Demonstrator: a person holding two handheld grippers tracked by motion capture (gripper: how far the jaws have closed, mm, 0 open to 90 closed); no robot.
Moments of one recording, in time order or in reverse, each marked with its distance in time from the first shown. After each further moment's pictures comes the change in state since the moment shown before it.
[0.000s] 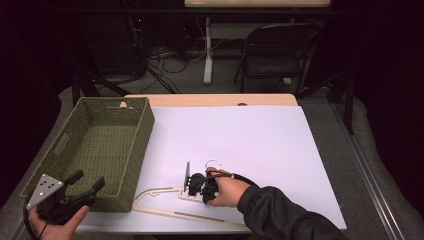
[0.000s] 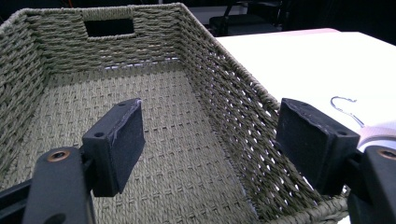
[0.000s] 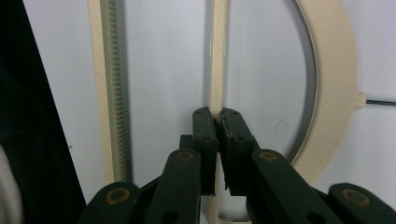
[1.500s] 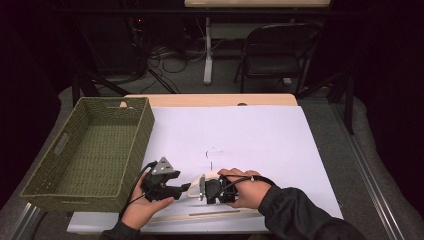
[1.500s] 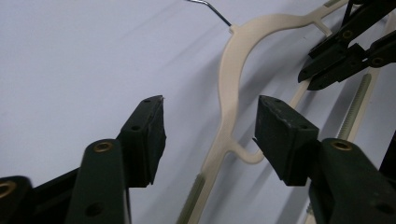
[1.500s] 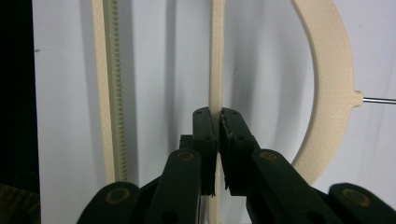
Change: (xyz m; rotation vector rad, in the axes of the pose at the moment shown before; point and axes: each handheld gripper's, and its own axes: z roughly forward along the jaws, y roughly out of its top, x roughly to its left) left arm -0.155 0.020 0.144 0.435 -0.458 0.273; right arm 0.017 -0.044 -0.030 -0.079 -0.246 -0.266
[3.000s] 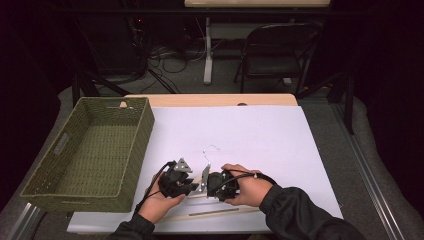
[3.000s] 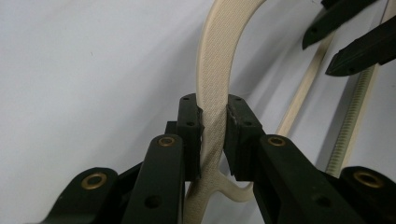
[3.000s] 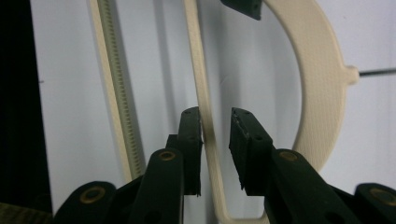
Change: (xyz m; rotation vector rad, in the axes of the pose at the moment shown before) left arm -0.004 0.009 0.042 0.134 -0.051 0.029; right arm -0.013 -0.008 -0.005 -0.080 0.050 0.169
